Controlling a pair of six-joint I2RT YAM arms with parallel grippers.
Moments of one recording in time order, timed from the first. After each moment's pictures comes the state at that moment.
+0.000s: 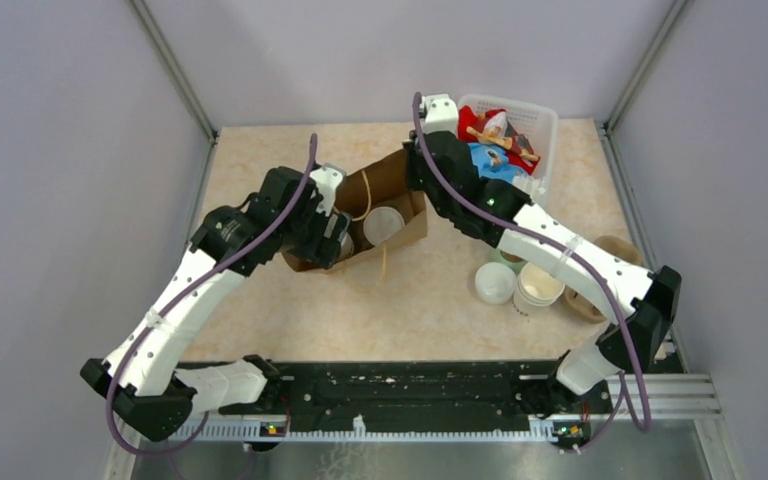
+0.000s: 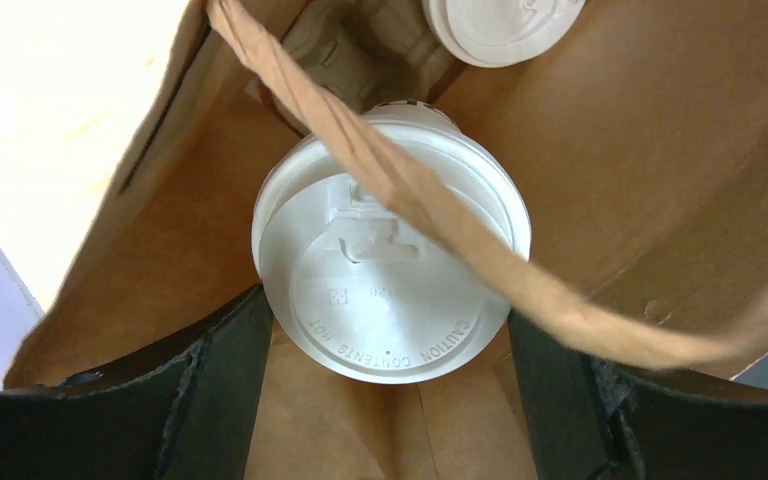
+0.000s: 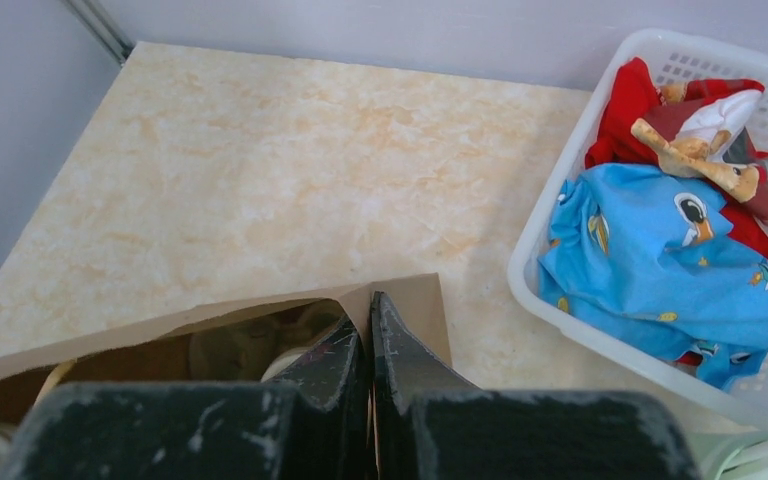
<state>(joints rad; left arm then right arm) -0.62 1.15 1.46 -1.15 -0.11 -0.06 0.89 1.55 1.62 -0.38 0.58 0.29</state>
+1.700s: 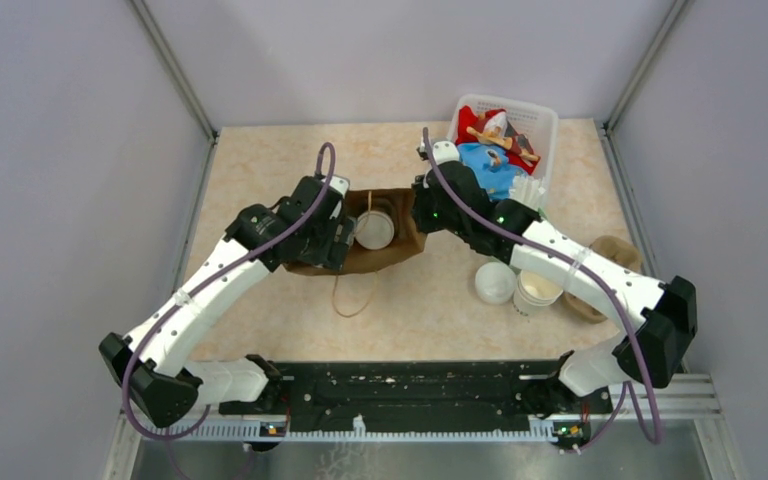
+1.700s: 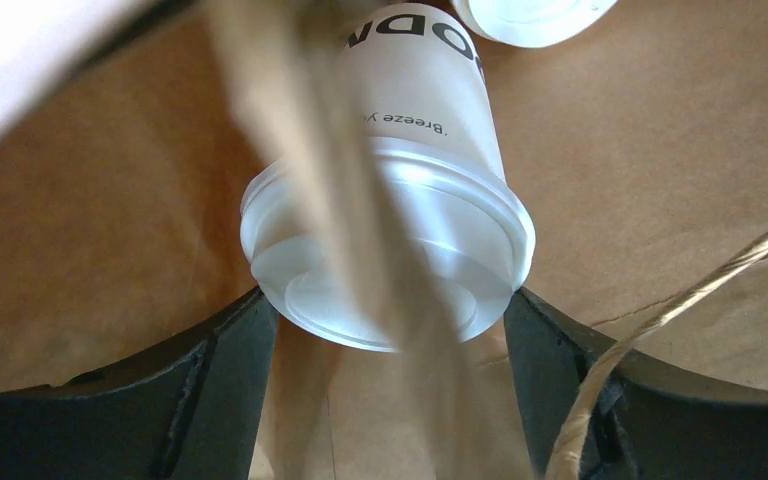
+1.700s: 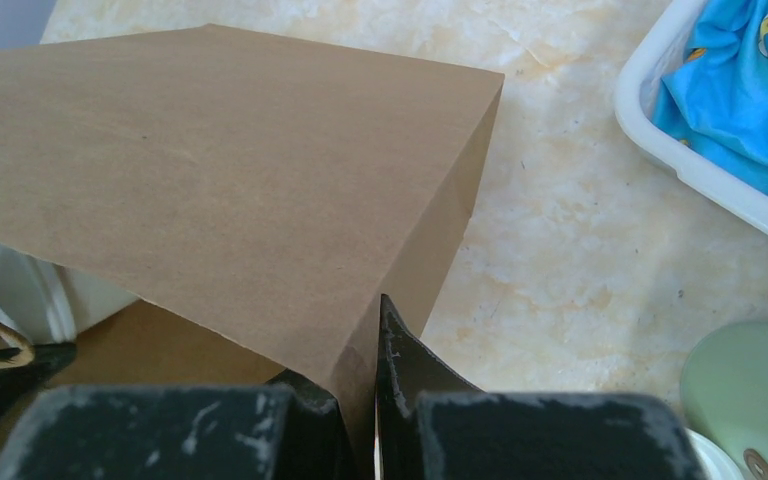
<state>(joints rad) -0.67 1.22 1.33 -1.10 -0.27 -0.22 0.85 1.42 1.35 -0.47 0.26 0.42</state>
